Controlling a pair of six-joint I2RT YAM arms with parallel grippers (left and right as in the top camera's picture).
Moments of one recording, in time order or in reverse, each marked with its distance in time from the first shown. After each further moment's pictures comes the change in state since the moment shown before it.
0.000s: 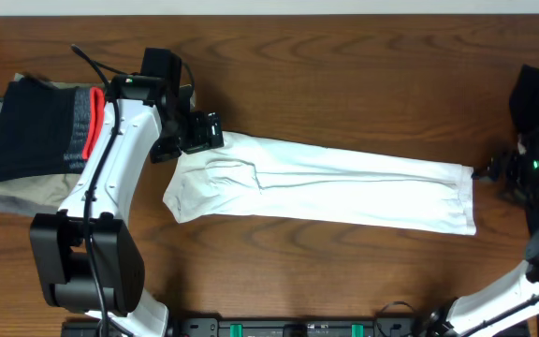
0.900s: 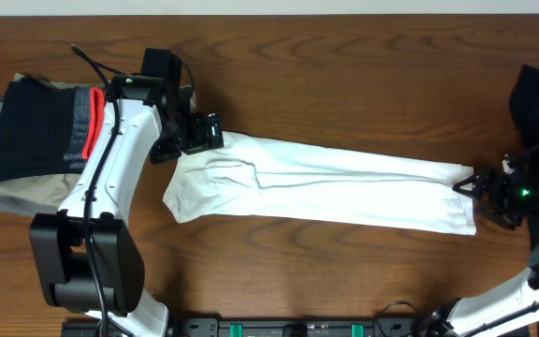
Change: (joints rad) left arm 0.000 0.000 0.000 -0.007 0.000 0.000; right arm -0.037 -0.033 -0.211 0.146 -0.138 -0.111
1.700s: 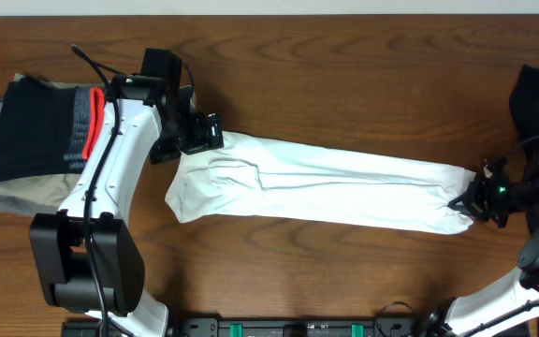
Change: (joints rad) left arm 0.000 0.000 0.000 -0.001 0.000 0.000; right arm 0.113 -0.014 -0.056 0.056 0.154 0.193
